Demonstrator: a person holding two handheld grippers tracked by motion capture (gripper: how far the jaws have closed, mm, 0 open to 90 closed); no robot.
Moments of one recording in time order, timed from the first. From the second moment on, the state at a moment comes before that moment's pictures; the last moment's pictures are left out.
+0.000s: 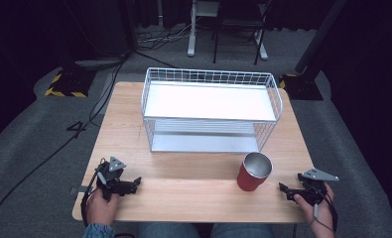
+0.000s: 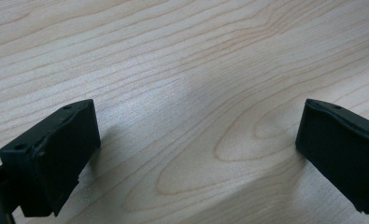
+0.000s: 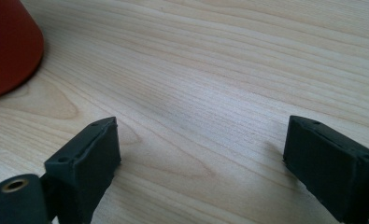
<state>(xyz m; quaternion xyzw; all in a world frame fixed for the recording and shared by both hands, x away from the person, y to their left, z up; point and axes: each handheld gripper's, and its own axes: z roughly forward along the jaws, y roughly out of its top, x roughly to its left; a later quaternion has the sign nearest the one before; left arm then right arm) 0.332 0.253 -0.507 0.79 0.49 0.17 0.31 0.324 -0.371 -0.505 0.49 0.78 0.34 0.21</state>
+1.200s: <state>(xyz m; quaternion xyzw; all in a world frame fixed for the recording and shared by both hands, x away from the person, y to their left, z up) 0.335 0.252 -0.507 0.80 0.48 0.17 0.31 0.299 -0.370 -0.493 0.48 0.75 0.40 0.22</state>
